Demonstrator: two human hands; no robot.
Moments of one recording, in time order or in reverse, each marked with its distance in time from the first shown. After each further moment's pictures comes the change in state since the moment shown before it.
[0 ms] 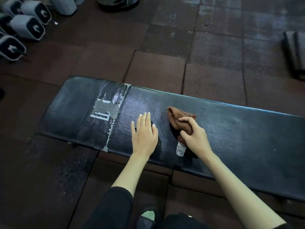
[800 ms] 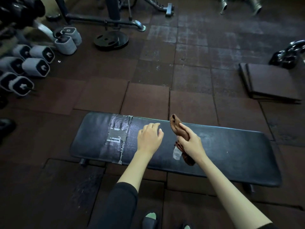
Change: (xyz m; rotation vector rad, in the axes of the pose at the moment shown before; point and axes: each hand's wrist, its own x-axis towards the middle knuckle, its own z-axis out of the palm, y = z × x) left_hand 0.001 0.089 -0.225 -0.118 -0.145 0.162; right_hand -0.090 -0.168 -0.109 0.095 0.080 0.041
